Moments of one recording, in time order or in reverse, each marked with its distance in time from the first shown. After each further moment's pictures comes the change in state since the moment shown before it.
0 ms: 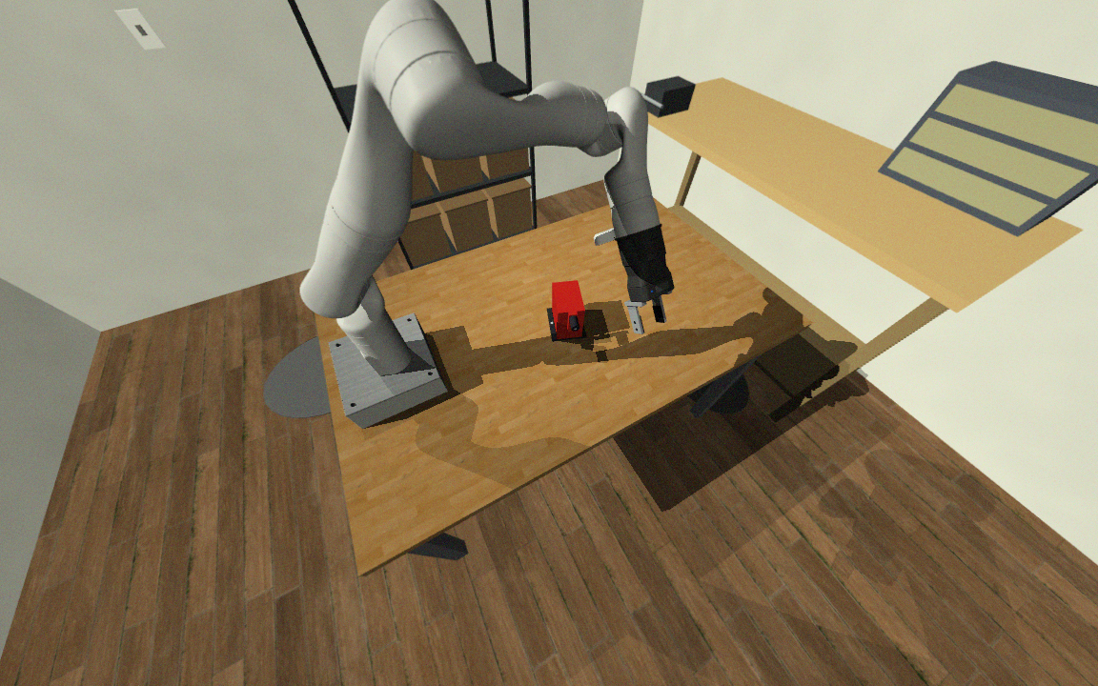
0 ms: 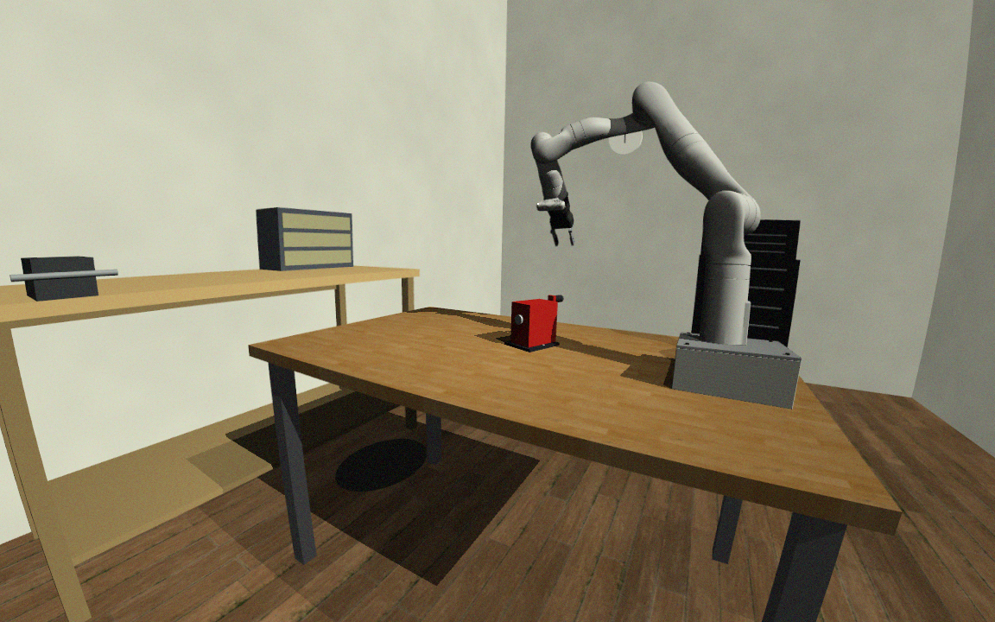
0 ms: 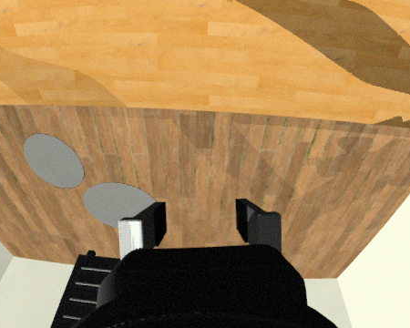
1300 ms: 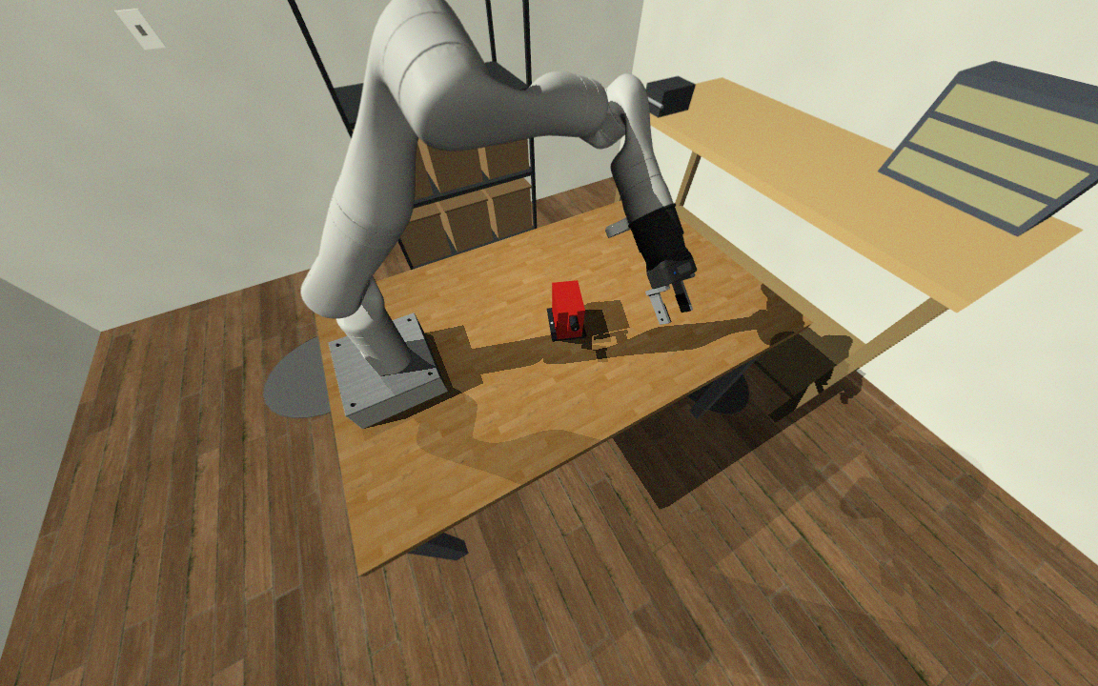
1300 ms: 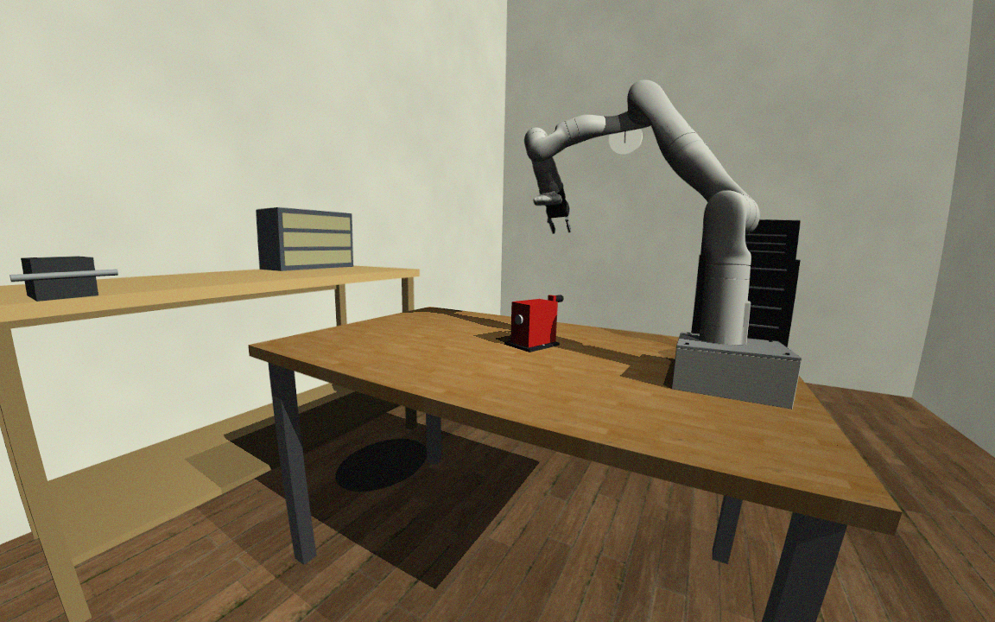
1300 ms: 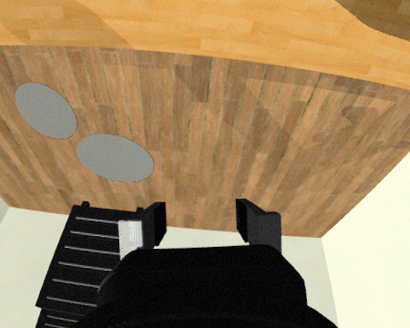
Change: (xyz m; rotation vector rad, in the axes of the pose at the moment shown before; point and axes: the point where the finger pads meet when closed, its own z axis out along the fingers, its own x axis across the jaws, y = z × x) arm 0.018 0.050 -0.017 -0.171 0.013 -0.042
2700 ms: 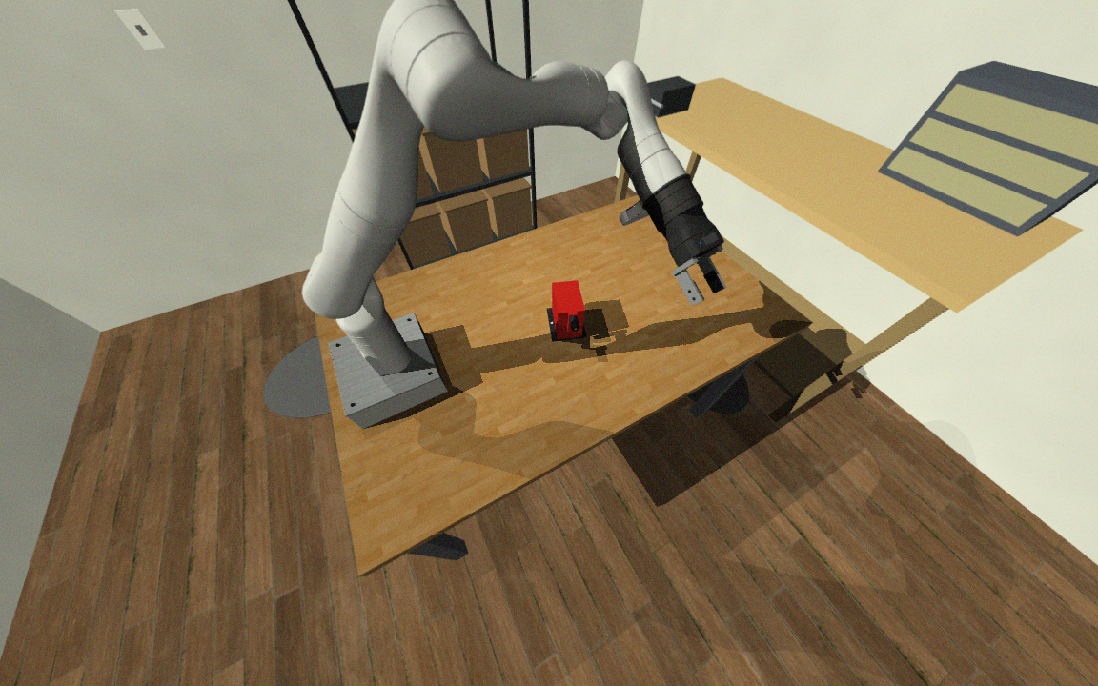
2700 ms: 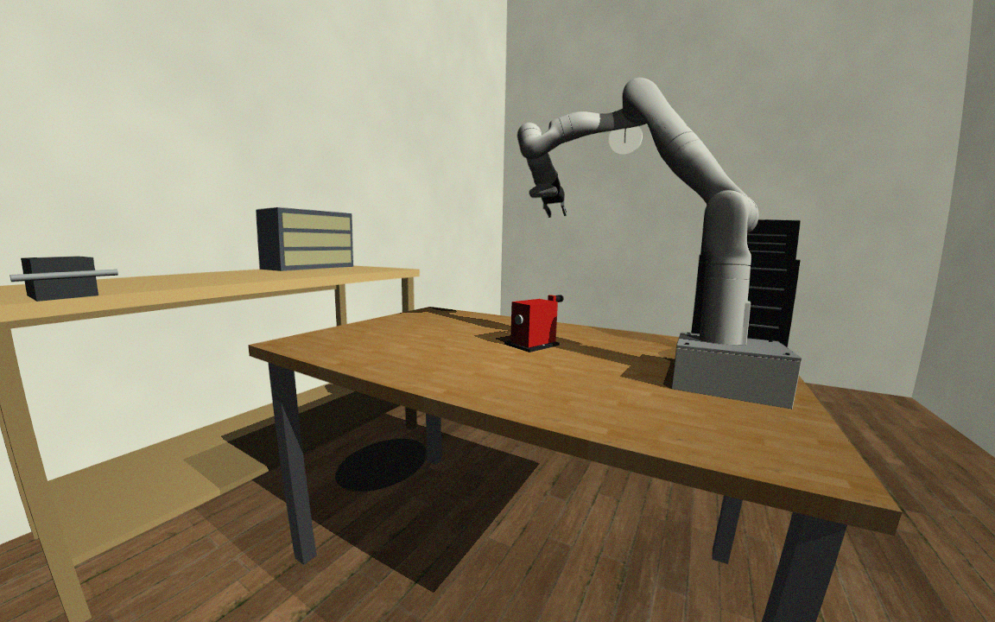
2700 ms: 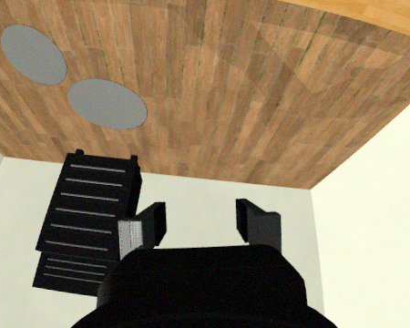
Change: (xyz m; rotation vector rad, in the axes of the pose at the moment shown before) arm 0.018 0.060 -0.020 -0.195 0.012 -0.018
